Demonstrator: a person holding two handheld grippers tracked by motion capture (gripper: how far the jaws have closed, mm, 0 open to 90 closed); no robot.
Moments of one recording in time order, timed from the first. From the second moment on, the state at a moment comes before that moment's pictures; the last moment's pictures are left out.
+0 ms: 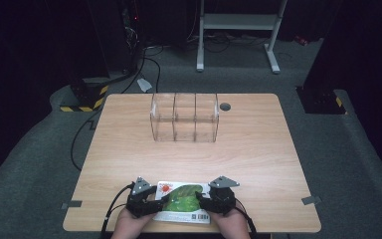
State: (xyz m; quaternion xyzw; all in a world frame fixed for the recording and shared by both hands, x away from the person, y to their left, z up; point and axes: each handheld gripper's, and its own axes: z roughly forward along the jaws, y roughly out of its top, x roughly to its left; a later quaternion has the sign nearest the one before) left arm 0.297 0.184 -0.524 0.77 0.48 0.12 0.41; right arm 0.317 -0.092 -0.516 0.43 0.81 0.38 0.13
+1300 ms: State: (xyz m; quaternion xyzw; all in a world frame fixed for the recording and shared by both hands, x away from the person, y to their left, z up) left arm 0.303 0.176 -0.523 0.77 0.48 0.12 0.41; right arm 0.317 -0.095 -0.518 0.49 0.78 0.37 0.11
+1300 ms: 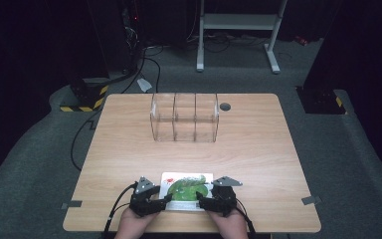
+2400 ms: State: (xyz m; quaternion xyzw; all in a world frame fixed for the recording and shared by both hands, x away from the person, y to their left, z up) left arm 0.328 0.184 -0.526 0.74 0.49 0.11 0.45; right arm 0.325 -0.098 -0.523 0.42 0.81 0.38 0.12
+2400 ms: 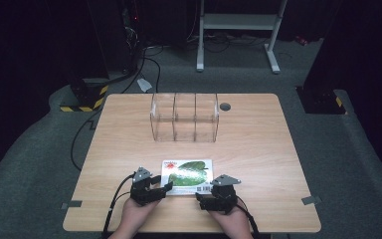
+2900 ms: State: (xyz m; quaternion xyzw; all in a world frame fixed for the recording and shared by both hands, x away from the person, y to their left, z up) left arm 0.316 0.186 -0.507 0.71 0.47 0.13 0.50; right arm 0.324 -0.095 -0.523 0.42 0.82 0.37 0.13
